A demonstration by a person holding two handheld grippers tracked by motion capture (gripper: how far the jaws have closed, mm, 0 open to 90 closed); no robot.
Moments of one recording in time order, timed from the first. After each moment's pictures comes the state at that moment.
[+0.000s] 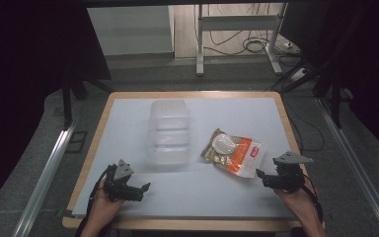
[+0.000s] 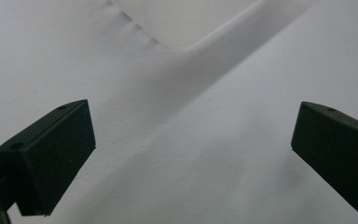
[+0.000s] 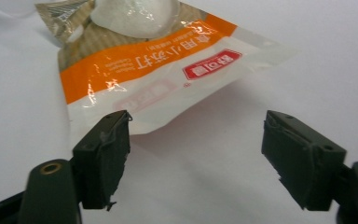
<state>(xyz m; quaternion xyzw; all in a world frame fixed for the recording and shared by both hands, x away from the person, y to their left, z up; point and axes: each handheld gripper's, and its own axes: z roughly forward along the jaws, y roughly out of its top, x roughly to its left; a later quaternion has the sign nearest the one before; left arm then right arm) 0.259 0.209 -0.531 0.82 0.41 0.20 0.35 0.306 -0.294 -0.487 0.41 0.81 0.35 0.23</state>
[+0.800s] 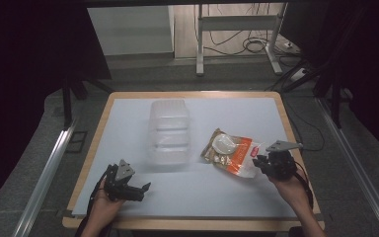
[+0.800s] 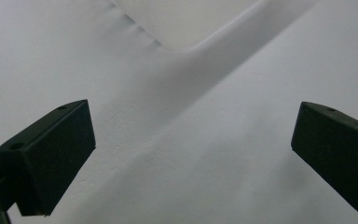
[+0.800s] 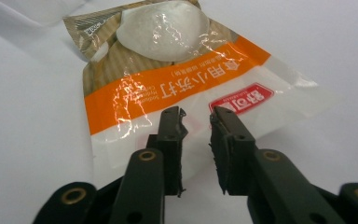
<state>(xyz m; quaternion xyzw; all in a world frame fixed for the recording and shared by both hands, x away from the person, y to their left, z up) 0.258 0.207 -0.530 0.82 0.41 0.22 0.34 0.333 -0.273 -0.471 0.39 0.84 0.34 0.18</state>
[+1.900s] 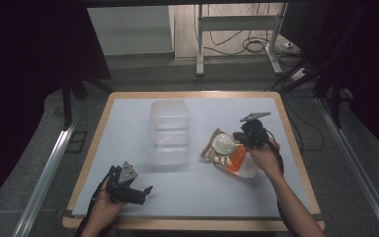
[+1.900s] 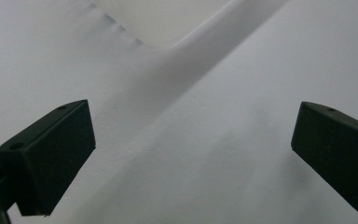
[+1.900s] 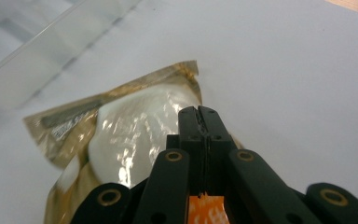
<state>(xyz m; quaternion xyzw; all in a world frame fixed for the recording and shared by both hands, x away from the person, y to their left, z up) 0.255 0.201 -0.529 0.84 0.38 0.21 0.33 0.427 -0.208 -0.465 0.39 0.84 0.34 0.16</state>
